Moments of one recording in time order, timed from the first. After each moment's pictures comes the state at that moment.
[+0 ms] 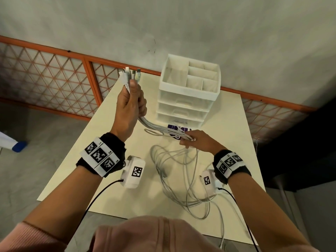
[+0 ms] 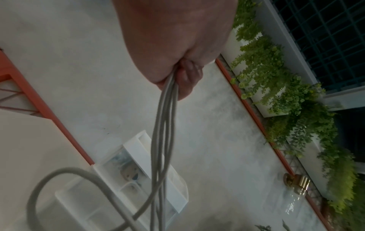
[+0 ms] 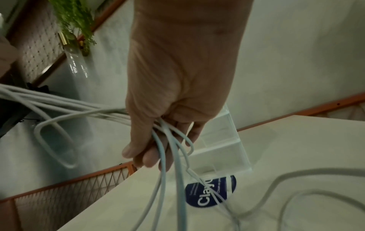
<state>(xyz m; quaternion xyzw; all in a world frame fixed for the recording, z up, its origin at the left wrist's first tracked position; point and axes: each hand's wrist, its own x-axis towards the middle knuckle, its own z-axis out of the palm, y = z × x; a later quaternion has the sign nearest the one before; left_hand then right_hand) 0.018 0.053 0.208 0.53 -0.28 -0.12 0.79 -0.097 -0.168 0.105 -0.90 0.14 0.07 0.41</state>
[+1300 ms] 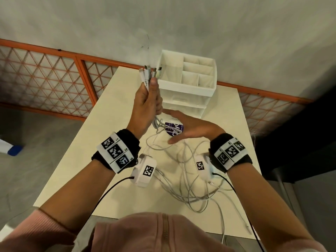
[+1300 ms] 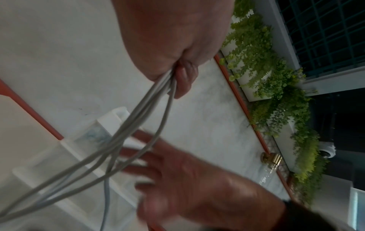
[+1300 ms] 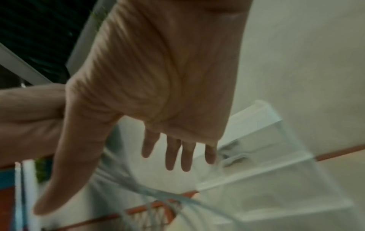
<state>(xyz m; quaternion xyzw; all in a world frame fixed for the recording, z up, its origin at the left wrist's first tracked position) 0.006 0.010 0.209 0.53 -0.30 -0.17 0.77 -0.077 -0.133 0.187 -0.91 0.06 0.15 0.39</state>
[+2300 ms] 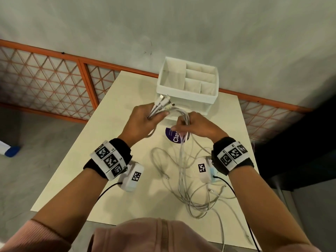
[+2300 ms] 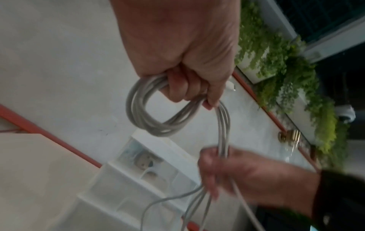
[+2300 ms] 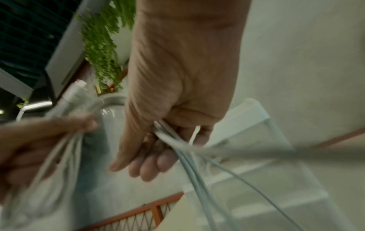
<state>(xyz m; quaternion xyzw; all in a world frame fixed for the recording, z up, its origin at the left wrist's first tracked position) 0.023 0.031 0.182 0.73 -0.38 -0.06 0.56 -0.065 -0.150 0.182 -0.89 0.12 0.03 0.44</state>
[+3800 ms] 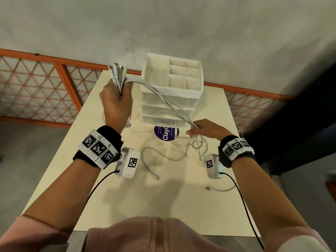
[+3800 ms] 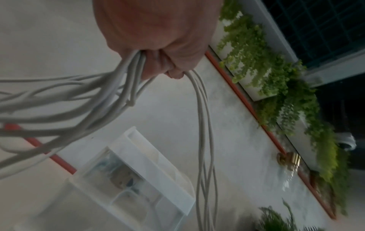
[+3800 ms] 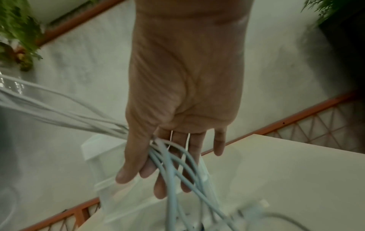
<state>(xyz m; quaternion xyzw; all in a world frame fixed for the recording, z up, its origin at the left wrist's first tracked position) 0.060 0.007 0.201 0.77 -0.21 0.10 0.59 -0.106 -0.227 0.139 -0.88 0.26 0.11 0.39</state>
